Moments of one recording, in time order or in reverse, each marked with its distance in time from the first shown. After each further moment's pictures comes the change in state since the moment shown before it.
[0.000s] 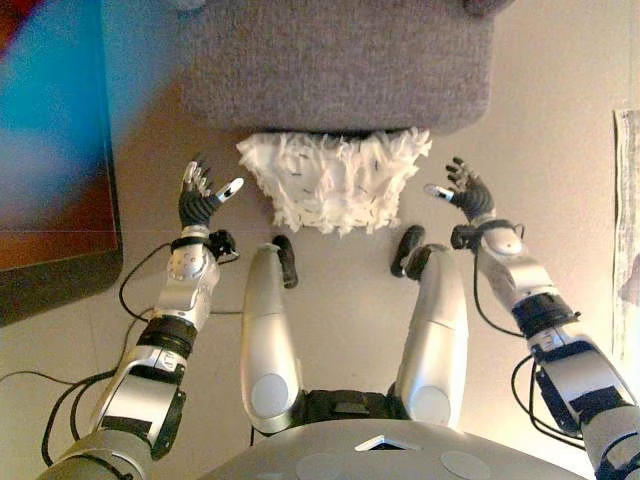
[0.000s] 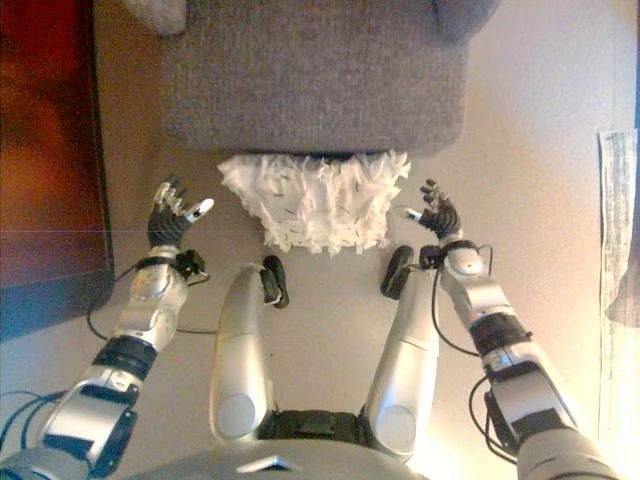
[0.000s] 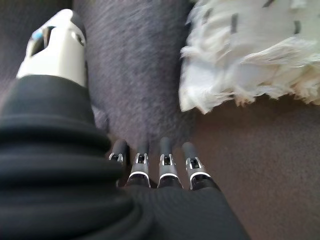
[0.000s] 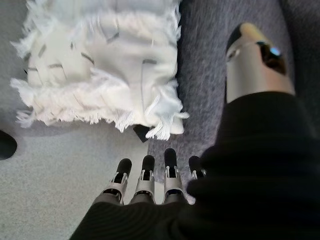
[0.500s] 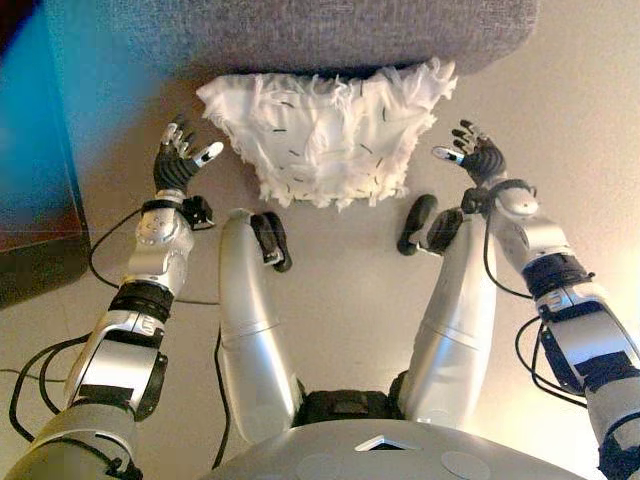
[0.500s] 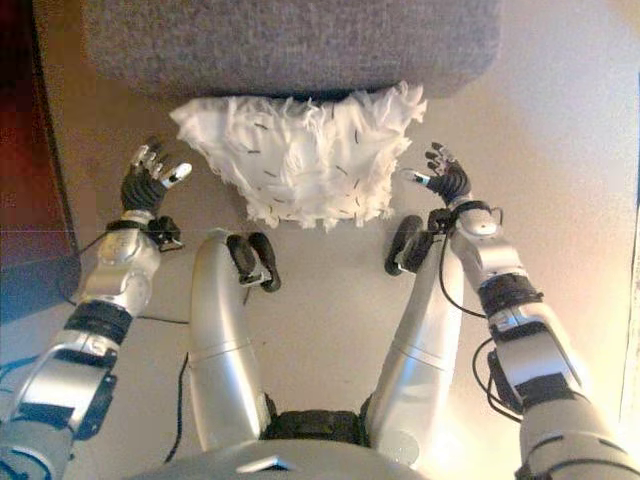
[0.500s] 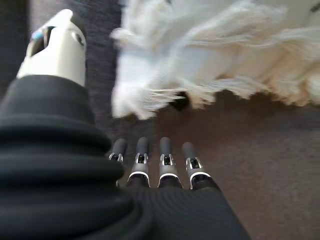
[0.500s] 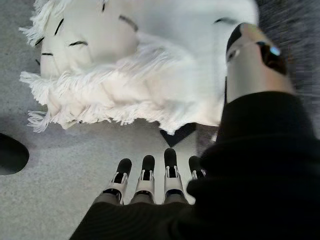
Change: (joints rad) left arm -0.165 0.125 -0.034 0.134 -0.156 0.082 -0.153; right arm -0.232 -0.046 0.046 0.146 0.077 0.074 0.111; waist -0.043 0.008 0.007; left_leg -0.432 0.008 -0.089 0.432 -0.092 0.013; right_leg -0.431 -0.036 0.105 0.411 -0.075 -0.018
